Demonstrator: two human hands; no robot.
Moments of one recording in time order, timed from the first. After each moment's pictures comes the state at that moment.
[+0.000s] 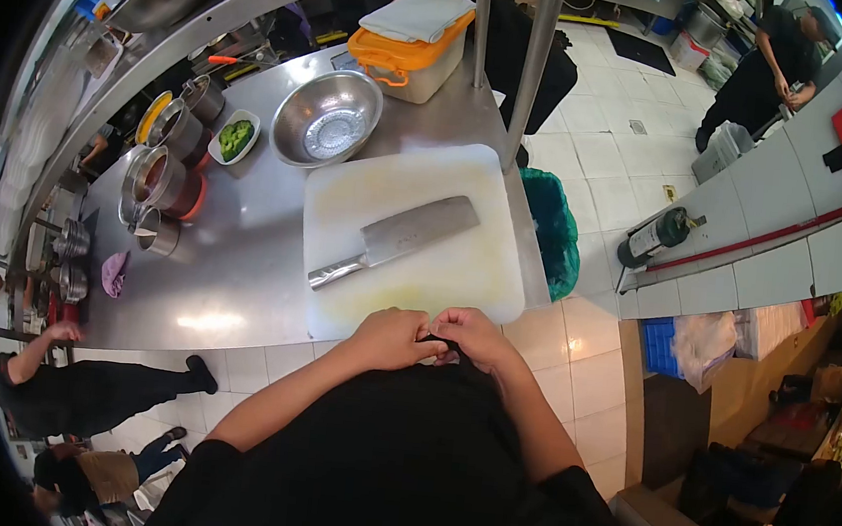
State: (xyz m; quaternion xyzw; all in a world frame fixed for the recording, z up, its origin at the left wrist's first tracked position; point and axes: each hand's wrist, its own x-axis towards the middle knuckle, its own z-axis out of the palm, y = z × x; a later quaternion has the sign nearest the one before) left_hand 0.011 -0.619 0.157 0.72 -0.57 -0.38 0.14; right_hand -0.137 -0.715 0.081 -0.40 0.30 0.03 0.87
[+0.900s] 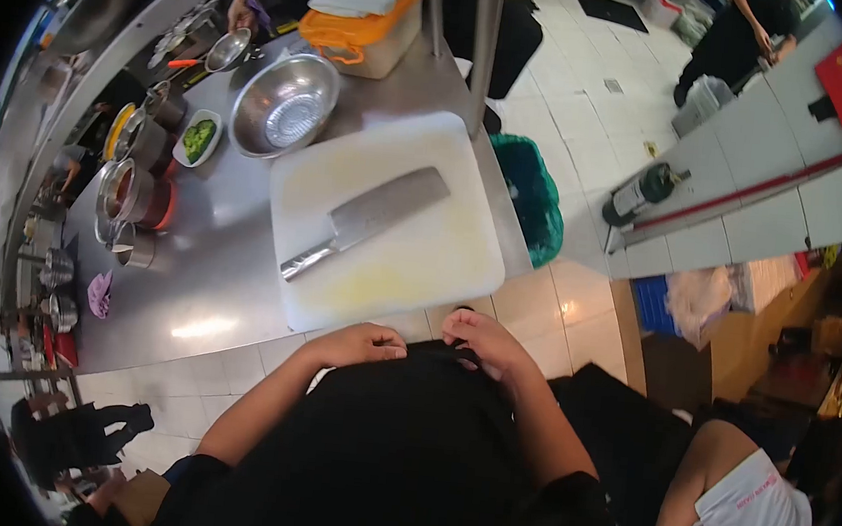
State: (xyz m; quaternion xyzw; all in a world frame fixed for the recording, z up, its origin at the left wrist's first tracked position) left_hand 0.029 -0.579 0.098 0.55 -0.44 -0.69 0.18; right_hand -0.190 -0.698 0.097 -0.33 0.41 0.02 0.85
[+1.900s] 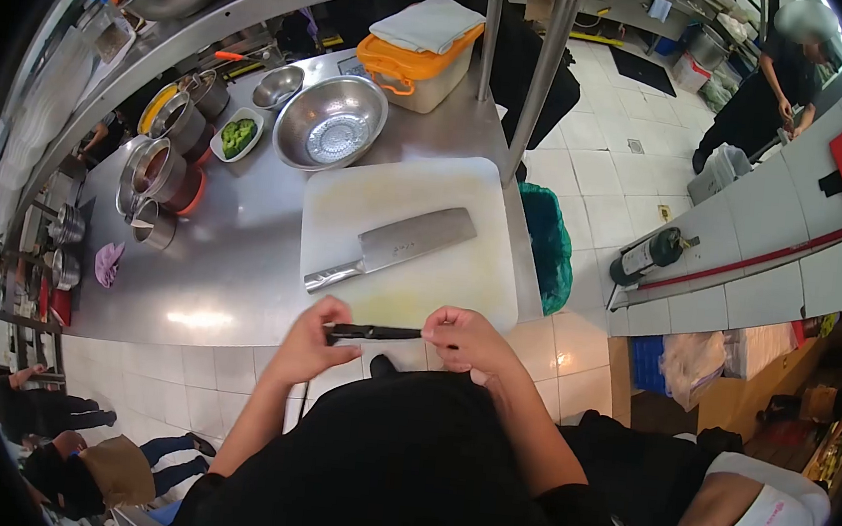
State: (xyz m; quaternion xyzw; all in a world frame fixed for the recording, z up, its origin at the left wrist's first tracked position) left_hand 0.057 -0.549 0.158 0.68 -0.41 -0.38 0.47; right_hand -0.133 -0.725 0.136 -0.33 0.28 0.02 0.90
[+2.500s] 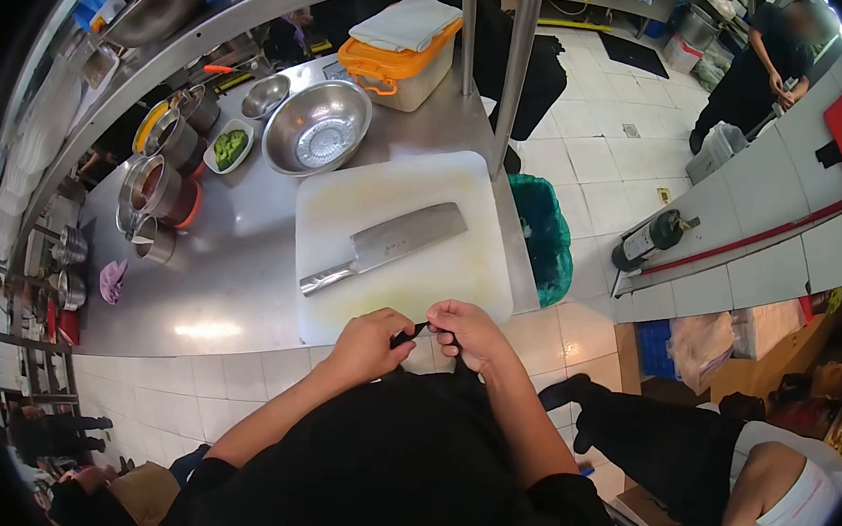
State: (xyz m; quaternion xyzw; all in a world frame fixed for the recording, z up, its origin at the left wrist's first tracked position) left_hand 0.009 -0.597 0.141 0.71 -0.60 -0.24 0.28; right_hand -0.136 -0.726 0.100 -0.28 0.34 -0.02 0.90
